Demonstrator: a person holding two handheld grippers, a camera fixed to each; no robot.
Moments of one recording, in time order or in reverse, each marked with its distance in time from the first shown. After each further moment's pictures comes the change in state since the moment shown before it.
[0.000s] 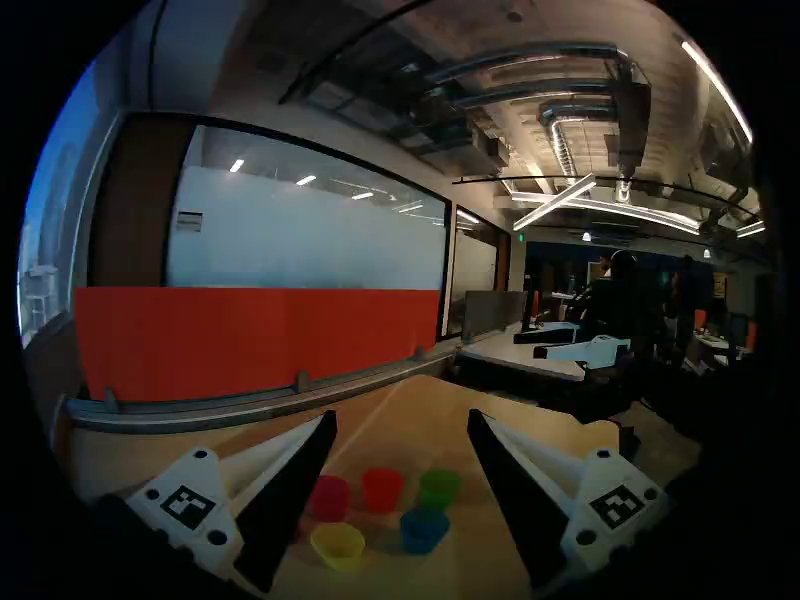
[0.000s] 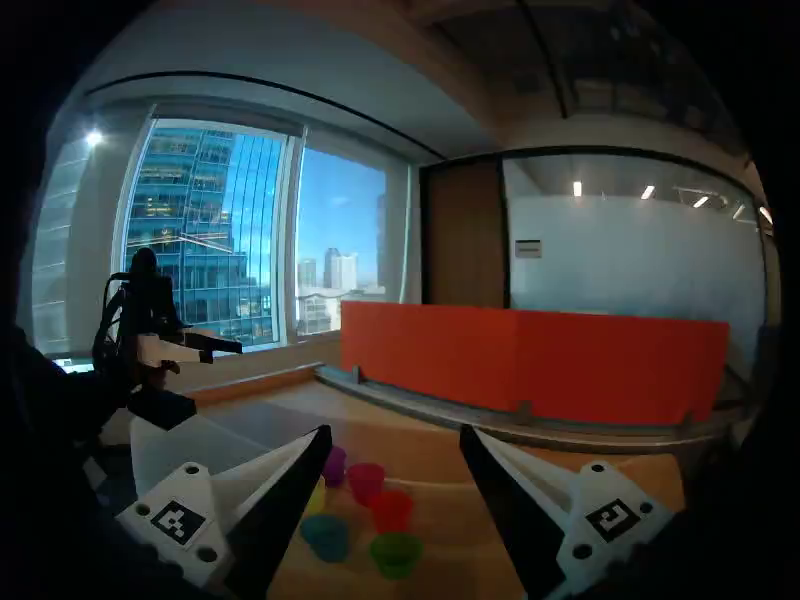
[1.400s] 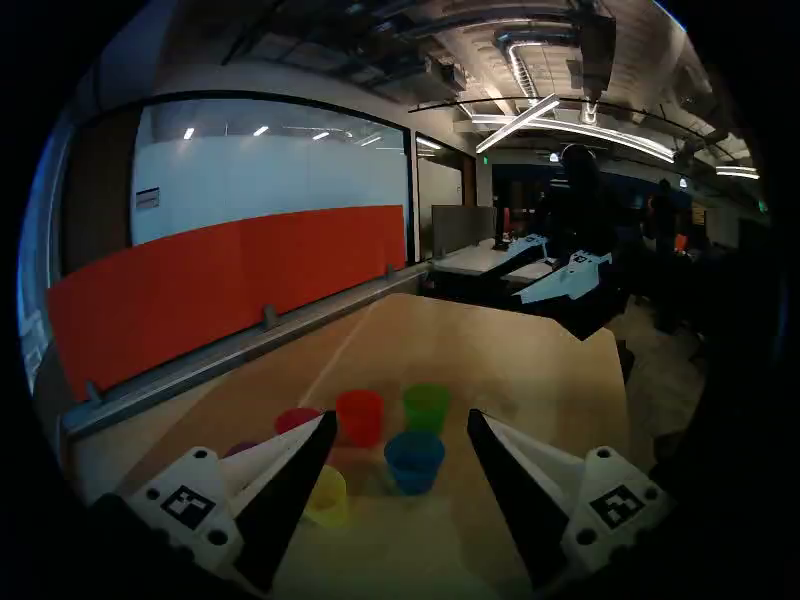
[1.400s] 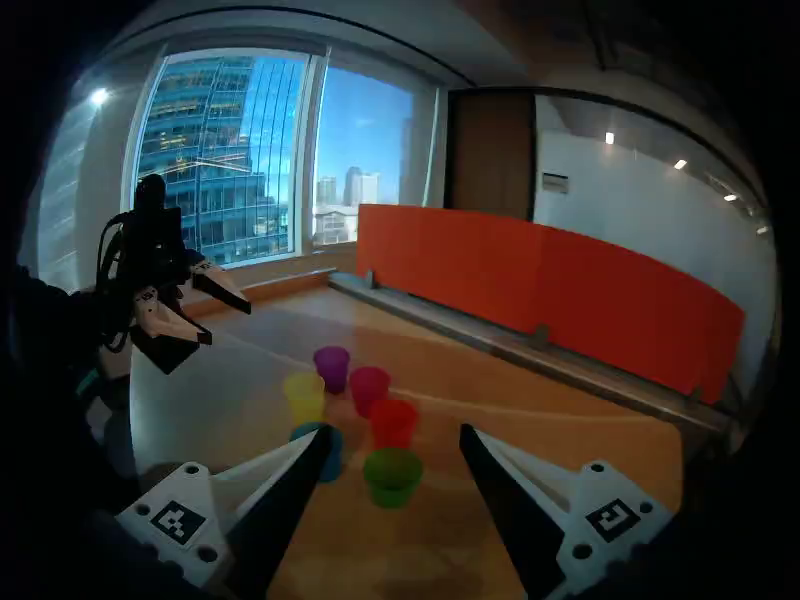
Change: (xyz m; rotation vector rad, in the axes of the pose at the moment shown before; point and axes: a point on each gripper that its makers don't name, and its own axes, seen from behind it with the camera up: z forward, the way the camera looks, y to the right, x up) left arm -0.121 0.022 0.021 -0.097 -0.240 0.140; right arm -0.110 0.003 -0.003 0.057 -0.288 -0.068
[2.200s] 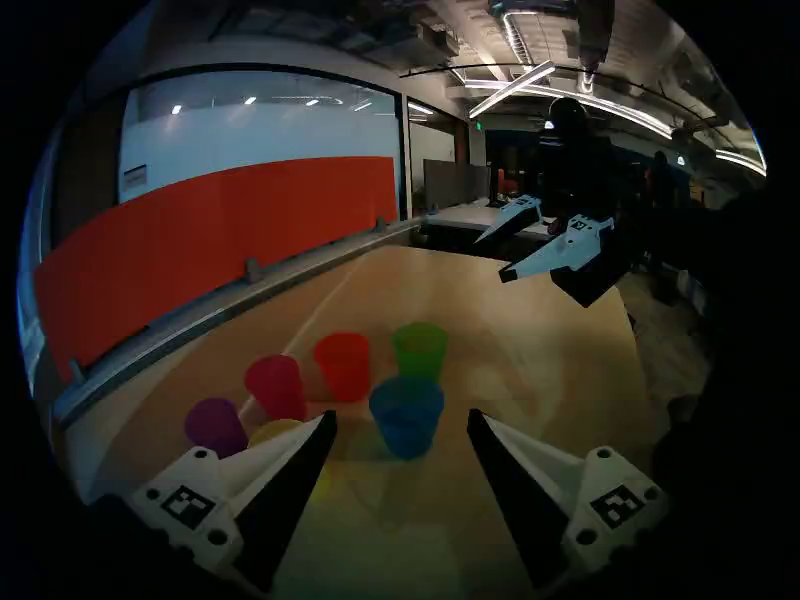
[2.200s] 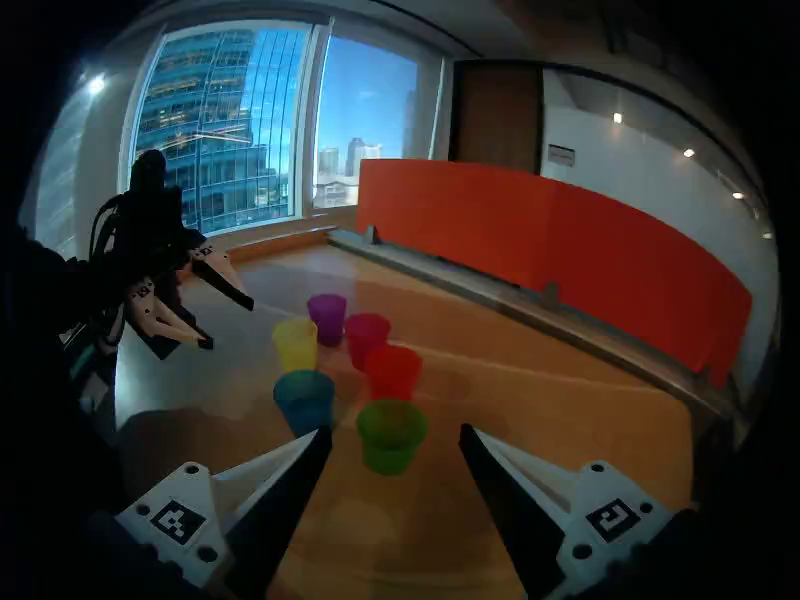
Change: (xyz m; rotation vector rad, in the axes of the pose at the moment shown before) left arm -0.076 0.012 0.042 -0.024 -0.121 0.019; right arm -0.064 0.002 0.030 0.005 -0.104 -0.014
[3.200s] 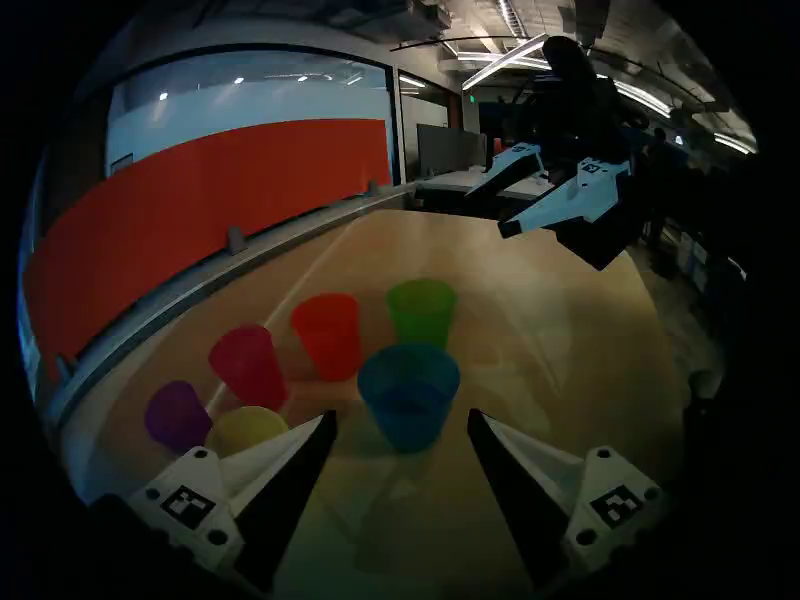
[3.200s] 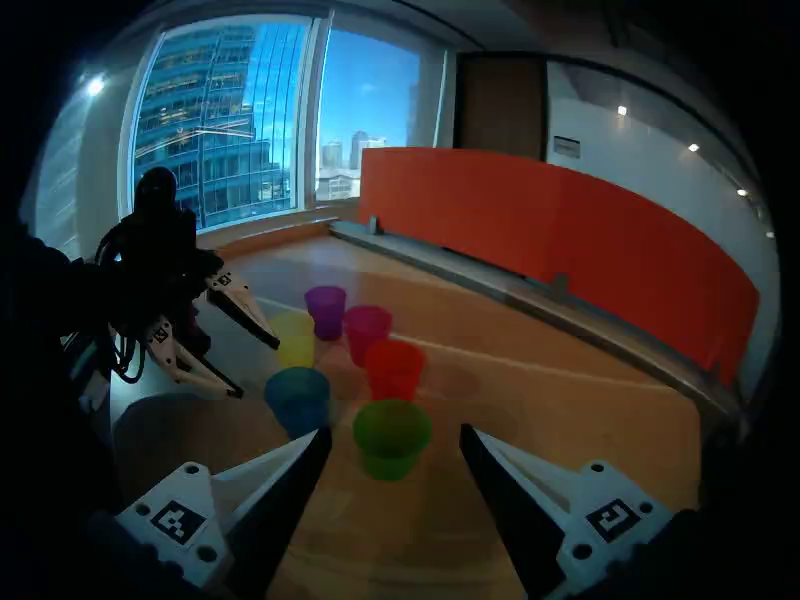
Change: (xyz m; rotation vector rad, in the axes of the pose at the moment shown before) left arm -0.043 0.003 0.062 -0.014 -0.095 0.028; right arm -0.004 0.002 0.026 0.018 -0.022 0.002
